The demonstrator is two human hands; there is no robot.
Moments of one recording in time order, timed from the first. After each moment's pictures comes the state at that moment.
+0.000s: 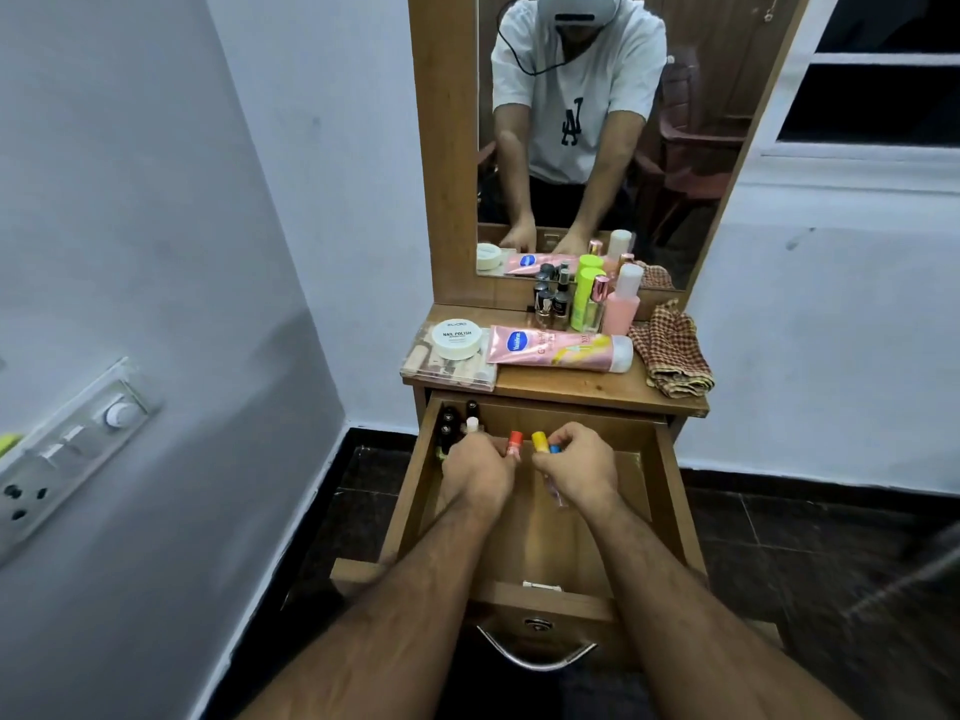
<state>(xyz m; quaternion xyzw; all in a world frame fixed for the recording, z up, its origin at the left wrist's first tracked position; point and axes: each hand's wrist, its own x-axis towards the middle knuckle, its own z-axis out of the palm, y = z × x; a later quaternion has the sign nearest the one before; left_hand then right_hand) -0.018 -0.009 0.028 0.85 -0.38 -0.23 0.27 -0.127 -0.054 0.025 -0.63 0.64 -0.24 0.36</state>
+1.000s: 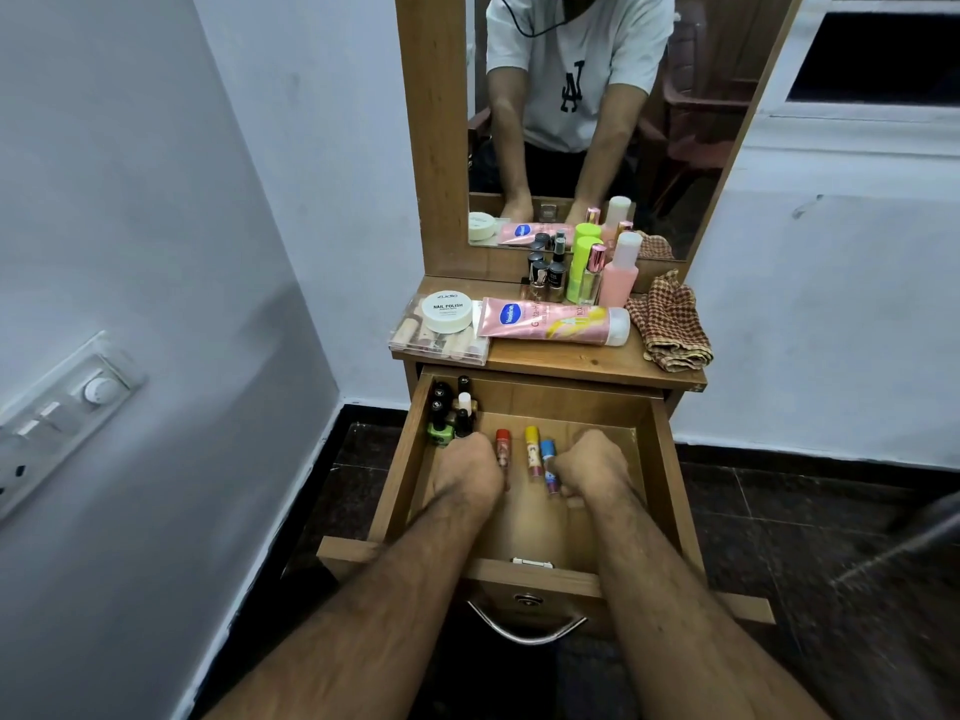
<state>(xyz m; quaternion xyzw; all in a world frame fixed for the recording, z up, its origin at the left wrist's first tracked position) -0.023 0.005 0.018 0.85 -0.46 -0.24 0.12 -0.147 -0.064 -0.001 -0.60 0.71 -0.09 0.35</state>
